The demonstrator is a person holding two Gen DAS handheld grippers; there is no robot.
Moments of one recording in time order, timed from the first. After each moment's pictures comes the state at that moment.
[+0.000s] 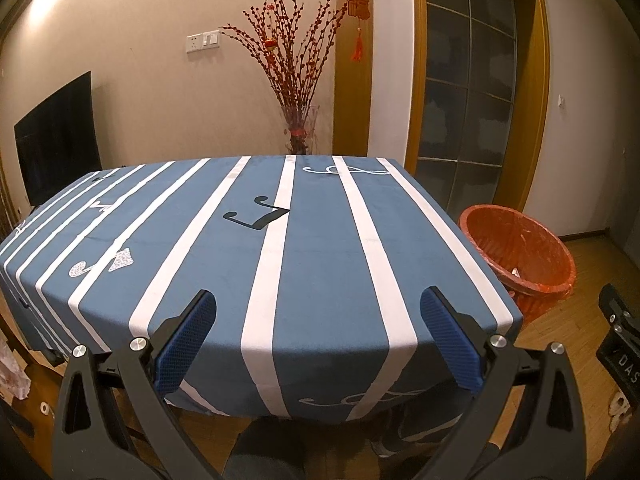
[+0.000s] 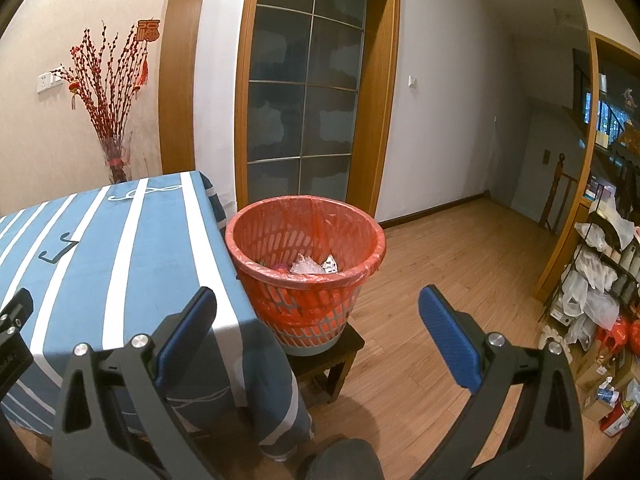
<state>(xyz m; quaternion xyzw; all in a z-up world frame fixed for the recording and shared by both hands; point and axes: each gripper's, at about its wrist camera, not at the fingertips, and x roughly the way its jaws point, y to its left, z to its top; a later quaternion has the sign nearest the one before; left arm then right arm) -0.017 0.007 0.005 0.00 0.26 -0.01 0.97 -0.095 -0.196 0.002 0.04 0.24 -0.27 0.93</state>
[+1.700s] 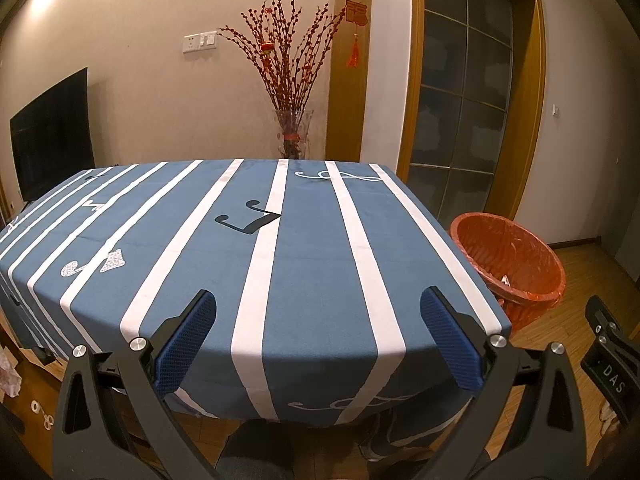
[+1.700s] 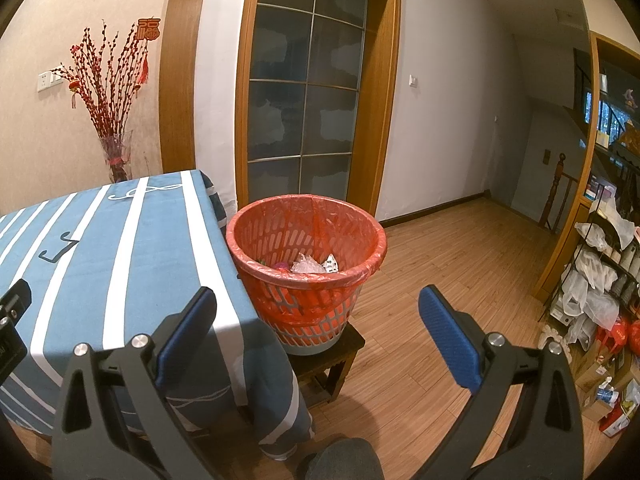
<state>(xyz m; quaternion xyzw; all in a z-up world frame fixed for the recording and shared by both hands) -0.022 -0.005 0.009 -0.02 0.25 -0.02 0.97 -0.095 -0.197 0.001 0.04 0.24 -0.26 0.93</state>
